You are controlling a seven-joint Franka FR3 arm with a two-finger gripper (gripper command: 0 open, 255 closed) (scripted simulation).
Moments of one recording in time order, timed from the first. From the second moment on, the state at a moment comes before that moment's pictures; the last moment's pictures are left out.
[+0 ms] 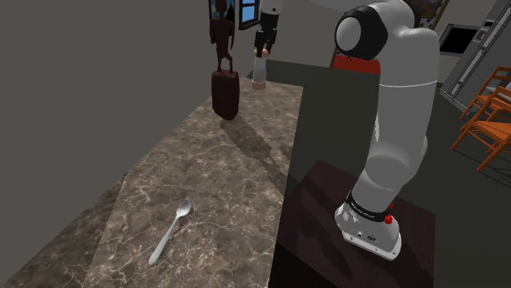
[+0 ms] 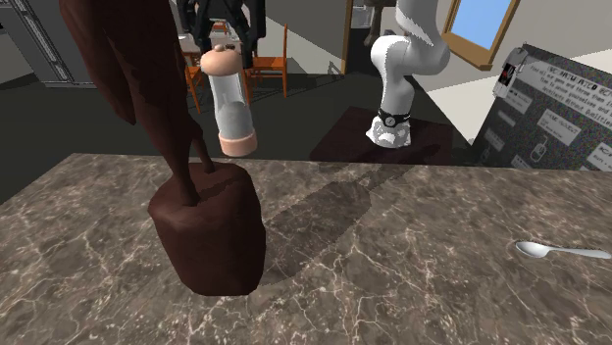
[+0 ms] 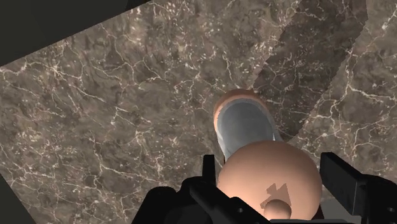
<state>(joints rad) -0.12 0.33 -0.32 -1.24 0.14 1.63 -0.51</state>
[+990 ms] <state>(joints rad) -0.08 0.33 -0.30 -1.11 0.14 1.51 -0.45</state>
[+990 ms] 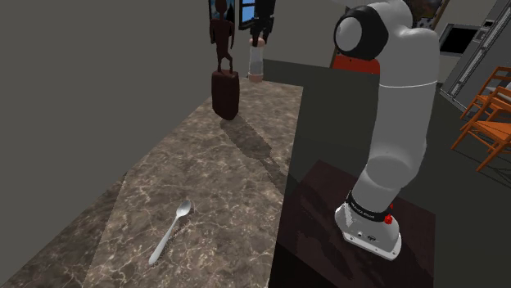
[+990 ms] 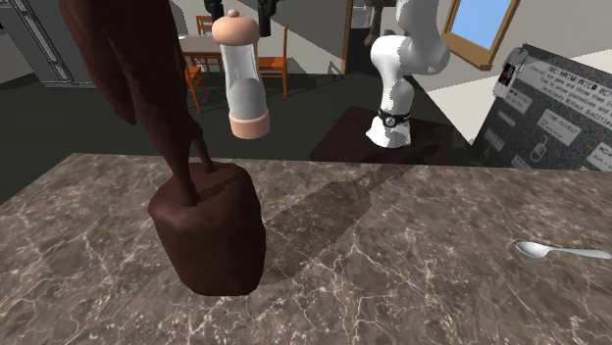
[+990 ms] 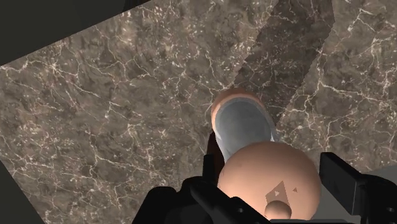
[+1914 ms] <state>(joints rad) 0.15 0.15 -0.19 -1.48 0.04 1.71 -0.14</state>
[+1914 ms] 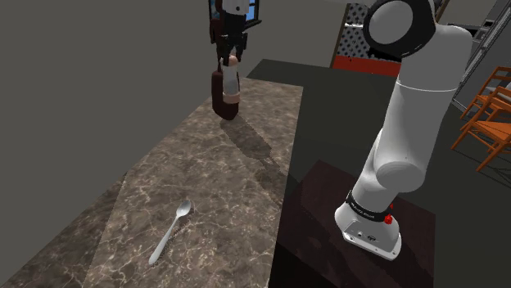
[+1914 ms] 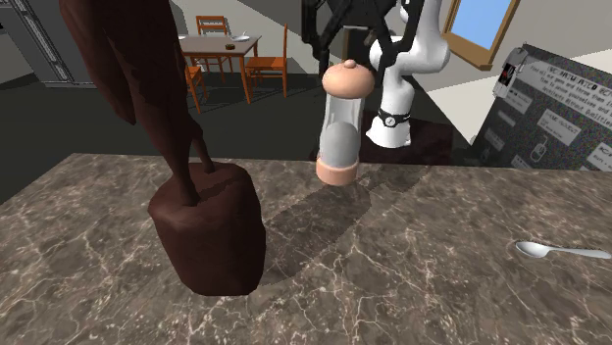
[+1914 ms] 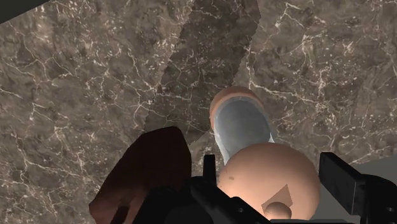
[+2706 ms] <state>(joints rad) 0.31 0.17 -0.08 -1.54 0.00 1.79 0.13</state>
